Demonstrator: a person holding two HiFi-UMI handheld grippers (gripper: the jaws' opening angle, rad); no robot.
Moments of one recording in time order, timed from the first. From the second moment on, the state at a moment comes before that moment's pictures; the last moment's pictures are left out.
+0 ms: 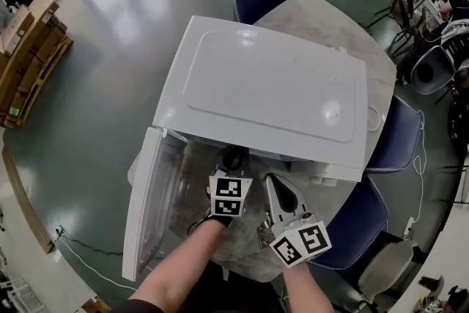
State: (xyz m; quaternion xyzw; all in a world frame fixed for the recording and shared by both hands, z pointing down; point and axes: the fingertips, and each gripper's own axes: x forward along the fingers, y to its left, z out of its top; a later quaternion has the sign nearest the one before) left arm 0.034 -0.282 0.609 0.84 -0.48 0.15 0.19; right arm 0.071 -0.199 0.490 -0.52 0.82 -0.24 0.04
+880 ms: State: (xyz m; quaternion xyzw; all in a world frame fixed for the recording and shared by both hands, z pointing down) left arm 0.038 -0.139 0.403 0.88 -0.44 0.09 0.14; right arm 0.078 -0.133 0.390 -0.53 0.82 -0.19 0.02
